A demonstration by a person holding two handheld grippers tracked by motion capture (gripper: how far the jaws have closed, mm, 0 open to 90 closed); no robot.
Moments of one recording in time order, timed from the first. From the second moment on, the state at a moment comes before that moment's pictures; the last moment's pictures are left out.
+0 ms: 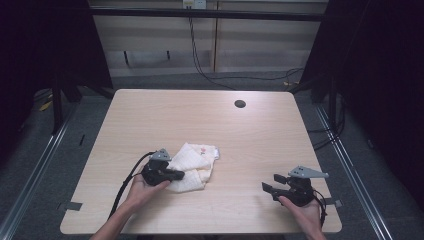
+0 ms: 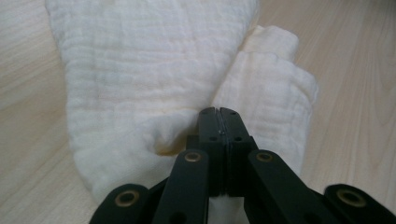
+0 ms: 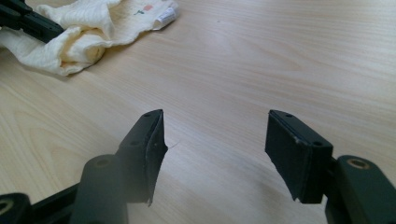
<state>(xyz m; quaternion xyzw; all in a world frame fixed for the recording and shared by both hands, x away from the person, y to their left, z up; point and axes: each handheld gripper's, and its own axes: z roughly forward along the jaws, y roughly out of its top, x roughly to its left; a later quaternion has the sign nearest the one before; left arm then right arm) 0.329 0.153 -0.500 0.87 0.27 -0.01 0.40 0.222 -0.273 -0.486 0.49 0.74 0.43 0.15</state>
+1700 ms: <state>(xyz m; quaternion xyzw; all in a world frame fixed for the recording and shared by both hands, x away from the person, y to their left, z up) 0.308 0.095 -0.495 0.90 0.19 -0.03 0.40 0.272 -0.193 -0.488 0.41 0.80 0.41 0.13</state>
